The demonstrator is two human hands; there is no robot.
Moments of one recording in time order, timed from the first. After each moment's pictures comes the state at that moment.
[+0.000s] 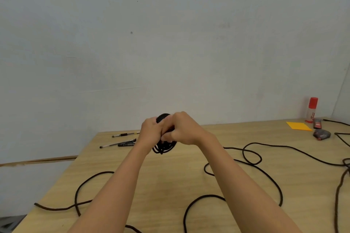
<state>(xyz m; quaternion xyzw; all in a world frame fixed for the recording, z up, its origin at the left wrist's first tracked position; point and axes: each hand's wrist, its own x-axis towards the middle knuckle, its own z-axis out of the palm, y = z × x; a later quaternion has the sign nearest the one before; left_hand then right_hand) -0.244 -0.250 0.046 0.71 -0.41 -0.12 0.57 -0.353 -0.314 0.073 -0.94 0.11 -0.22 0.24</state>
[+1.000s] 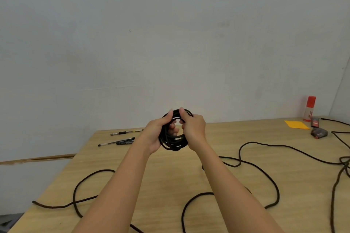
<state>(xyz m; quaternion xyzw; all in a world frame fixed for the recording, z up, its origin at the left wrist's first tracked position) -0.256 -0.253 0.047 0.51 -0.31 -0.42 0.68 -0.341 -0.325 0.045 -0.60 0.33 -0.45 0.58</state>
